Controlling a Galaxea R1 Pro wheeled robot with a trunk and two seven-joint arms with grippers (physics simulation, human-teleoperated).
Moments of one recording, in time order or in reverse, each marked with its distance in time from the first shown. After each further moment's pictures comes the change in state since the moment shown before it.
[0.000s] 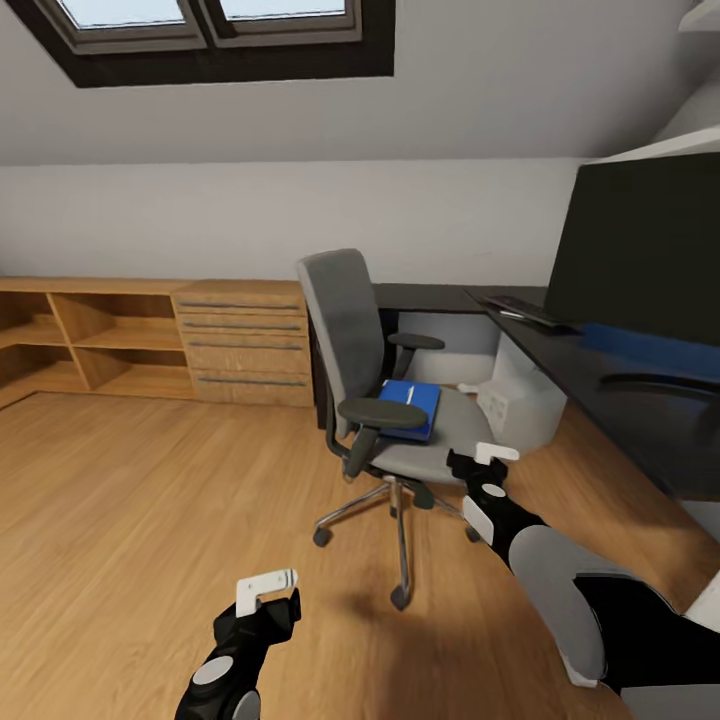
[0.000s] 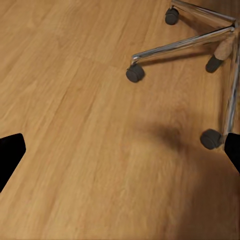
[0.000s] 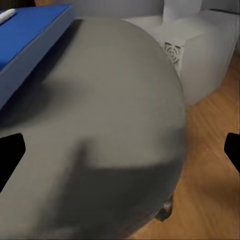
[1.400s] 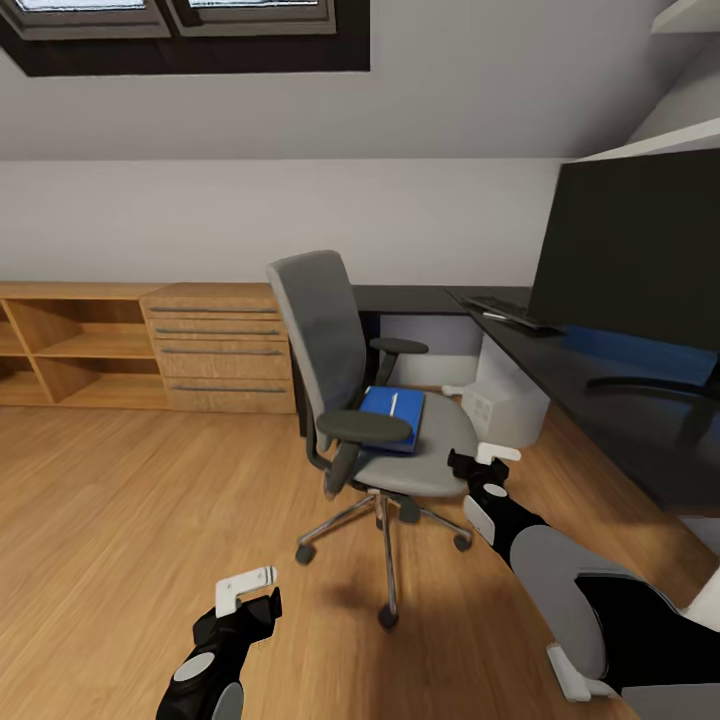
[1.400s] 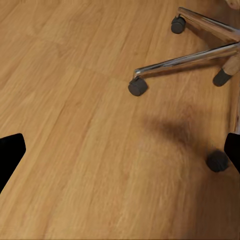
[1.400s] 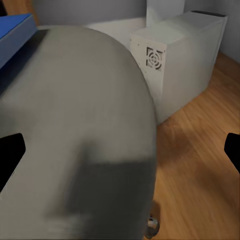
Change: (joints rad) left arm 0.001 0.001 0.083 -0.001 0.003 0.000 -0.001; right arm 0.000 -0.003 -0.007 0.000 -0.002 0.000 0.003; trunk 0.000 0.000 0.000
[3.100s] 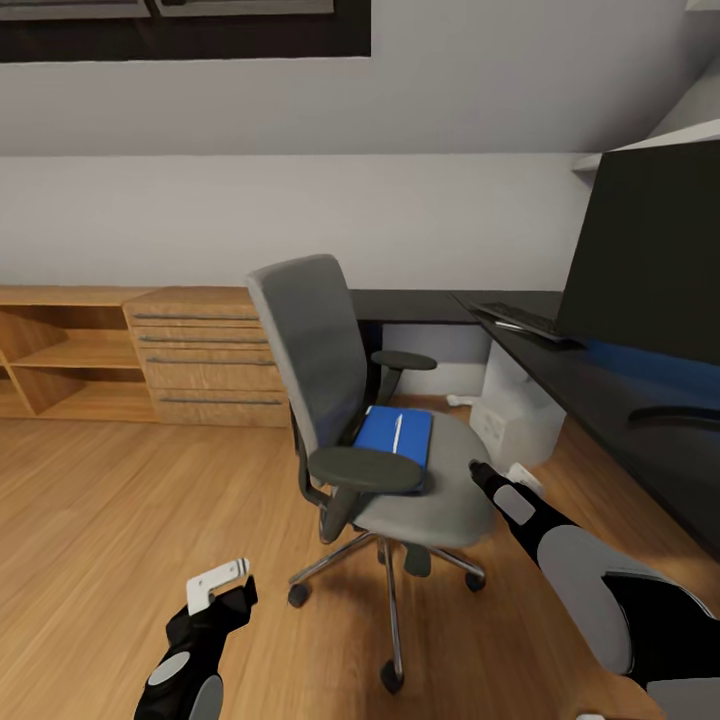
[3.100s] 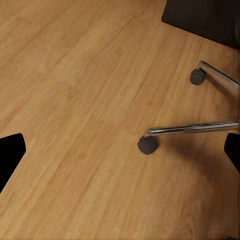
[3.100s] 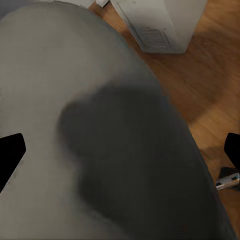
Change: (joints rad) left arm -0.001 -0.003 0.099 0.000 0.000 -0.092 0.001; right arm 0.000 -0.089 -0.034 -0.003 -0.615 0.212 0.101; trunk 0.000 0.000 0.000
